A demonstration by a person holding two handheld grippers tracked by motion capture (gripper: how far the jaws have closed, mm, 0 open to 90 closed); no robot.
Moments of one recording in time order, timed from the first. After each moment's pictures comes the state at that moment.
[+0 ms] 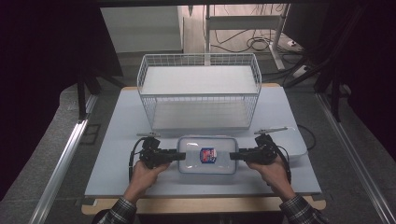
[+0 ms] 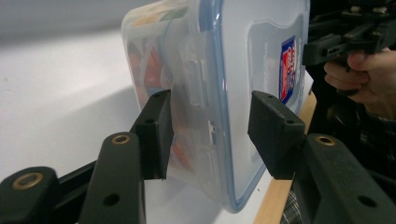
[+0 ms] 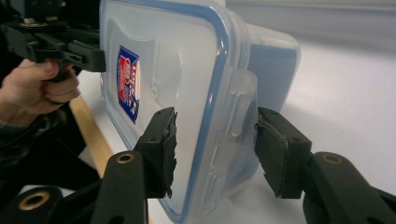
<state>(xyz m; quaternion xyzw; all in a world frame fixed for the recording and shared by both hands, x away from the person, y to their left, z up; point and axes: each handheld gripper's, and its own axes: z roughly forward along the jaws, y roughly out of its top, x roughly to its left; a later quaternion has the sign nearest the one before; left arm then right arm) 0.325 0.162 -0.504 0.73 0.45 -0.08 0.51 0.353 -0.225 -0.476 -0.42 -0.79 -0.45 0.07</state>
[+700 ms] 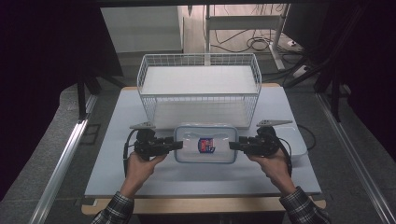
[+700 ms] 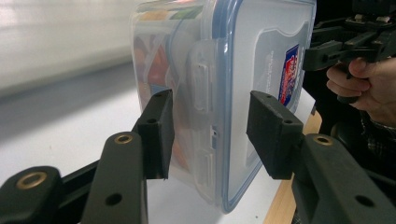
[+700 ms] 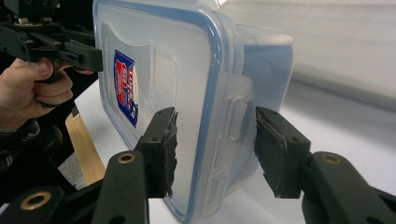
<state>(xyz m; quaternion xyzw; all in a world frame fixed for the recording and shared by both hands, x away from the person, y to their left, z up) 0.327 0.169 -0.454 0.73 0.42 -0.02 0.53 0.356 -0.220 -0.437 -0.37 -0.78 -0.50 0.01</state>
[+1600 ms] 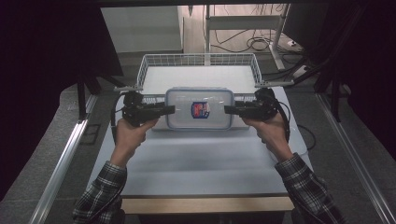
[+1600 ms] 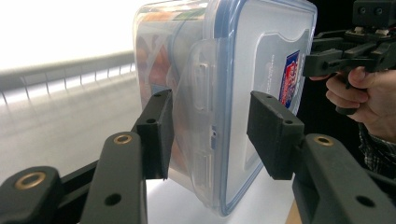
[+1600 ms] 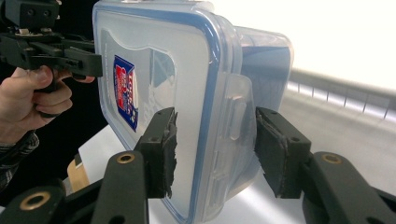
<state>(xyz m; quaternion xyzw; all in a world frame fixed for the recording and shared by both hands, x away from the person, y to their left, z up) 0.375 0.194 -0.361 0.71 0.42 0.03 0.56 0.407 -0.193 -0.345 -0.35 -0.77 -0.53 -0.03</state>
